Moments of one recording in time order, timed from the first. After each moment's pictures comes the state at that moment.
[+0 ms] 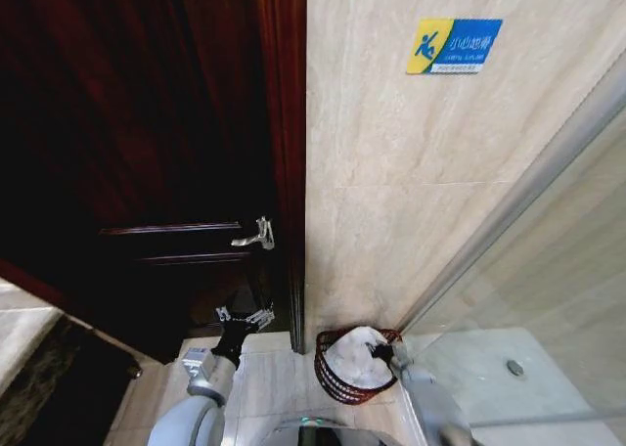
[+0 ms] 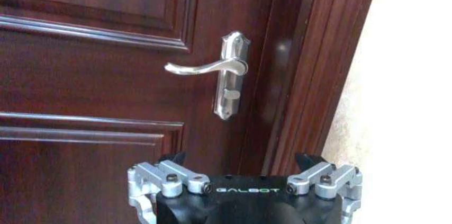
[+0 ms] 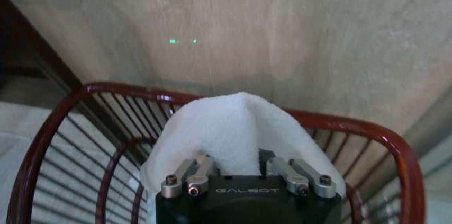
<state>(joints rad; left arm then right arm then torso) 1.82 -1.57 -0.54 -2.36 -0.14 0.22 0.12 -0.88 1.38 0.66 0.46 -0.18 0.23 -0.52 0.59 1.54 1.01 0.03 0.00</state>
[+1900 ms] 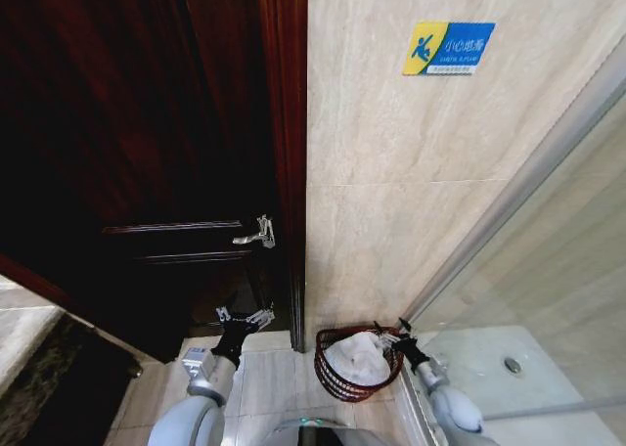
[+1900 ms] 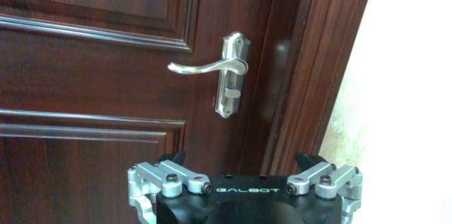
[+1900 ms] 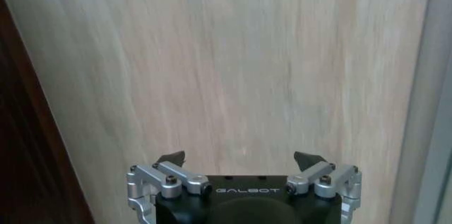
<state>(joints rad) 1.82 -1.57 -0.54 -2.36 -0.14 0.22 0.12 -1.54 1.32 0.66 1.71 0.33 0.12 -0.35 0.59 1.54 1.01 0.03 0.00</state>
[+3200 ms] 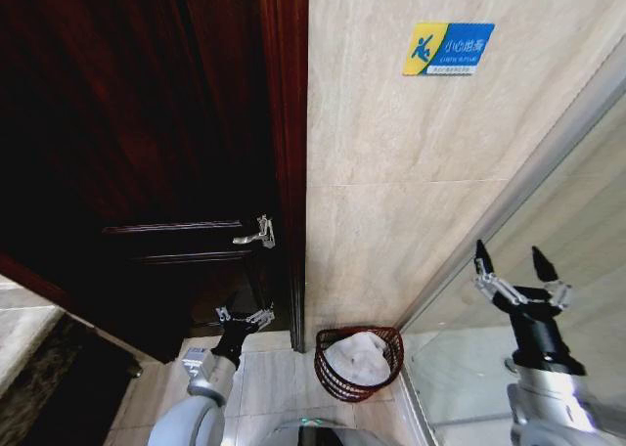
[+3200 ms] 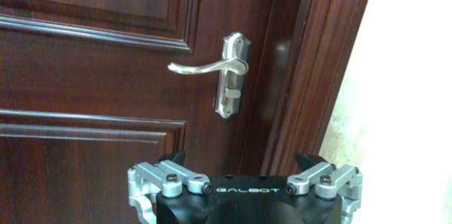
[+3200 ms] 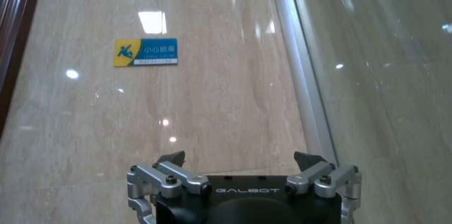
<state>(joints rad) 1.82 -1.57 -0.54 -2.36 -0.14 0.22 0.12 -1.79 1.49 0.97 2.51 0.55 0.22 -0.17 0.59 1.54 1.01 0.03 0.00</state>
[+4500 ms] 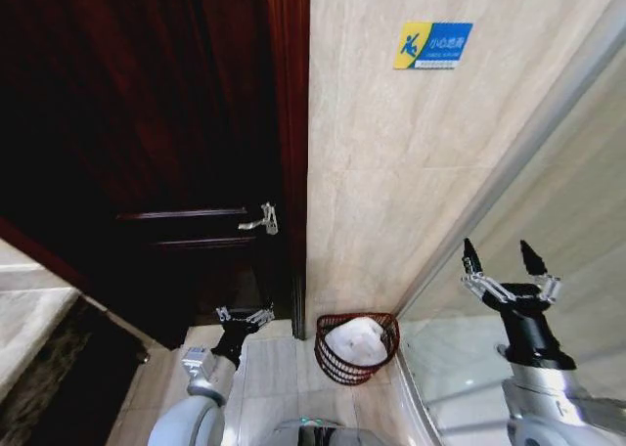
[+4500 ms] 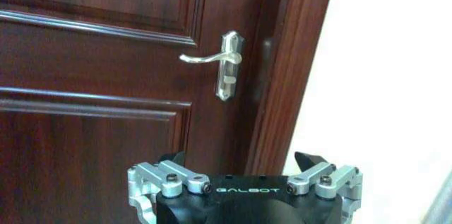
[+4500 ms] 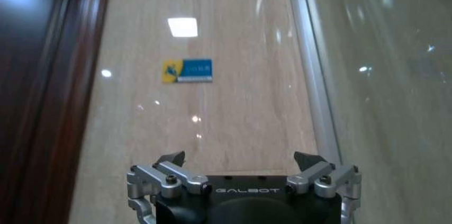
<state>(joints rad) 1.82 -1.57 -0.54 -2.36 -0.14 0.22 0.12 -1.80 1.47 0.95 2.50 0.52 0.24 -0.24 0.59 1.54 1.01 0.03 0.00</state>
